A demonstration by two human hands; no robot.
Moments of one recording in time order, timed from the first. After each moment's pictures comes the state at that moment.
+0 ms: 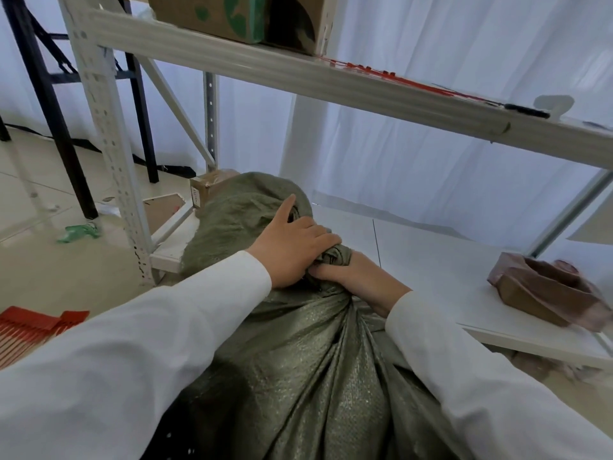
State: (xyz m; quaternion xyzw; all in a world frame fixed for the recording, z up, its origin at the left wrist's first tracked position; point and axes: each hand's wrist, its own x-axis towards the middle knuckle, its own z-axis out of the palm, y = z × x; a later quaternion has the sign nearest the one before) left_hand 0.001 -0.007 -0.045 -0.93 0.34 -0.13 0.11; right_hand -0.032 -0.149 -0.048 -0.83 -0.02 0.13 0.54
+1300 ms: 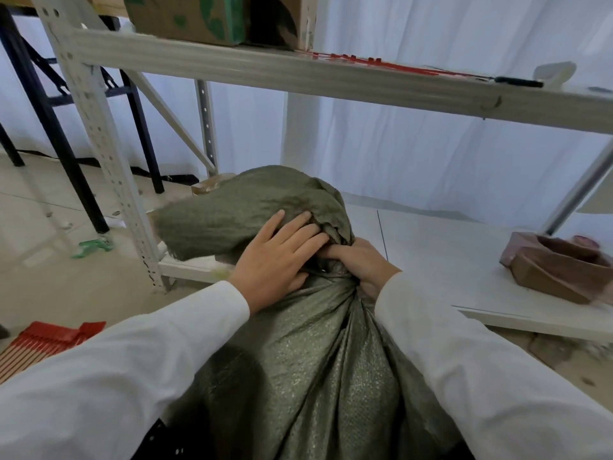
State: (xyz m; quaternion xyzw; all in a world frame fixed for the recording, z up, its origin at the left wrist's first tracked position) left_hand -0.003 0.005 -0.091 -0.87 0.35 -0.34 0.08; right_hand -0.008 -0.159 -0.068 -0.72 0.08 0.09 0.69
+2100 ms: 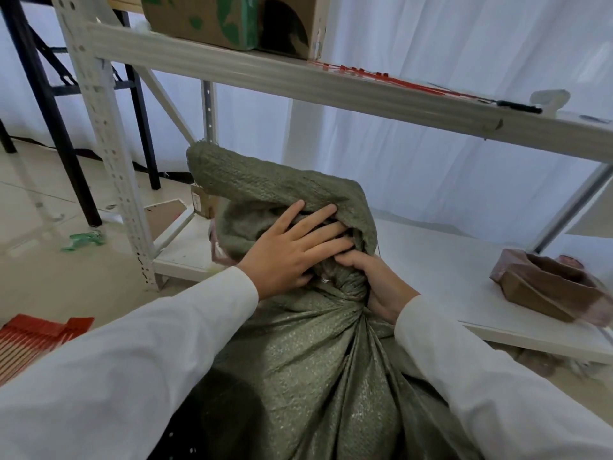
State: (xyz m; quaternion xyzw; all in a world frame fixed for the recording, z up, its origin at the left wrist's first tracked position) left_hand 0.011 0.002 -0.079 -0.81 0.40 -0.42 0.12; right_hand -0.031 -0.166 -0.063 -0.61 0.02 0.14 0.78
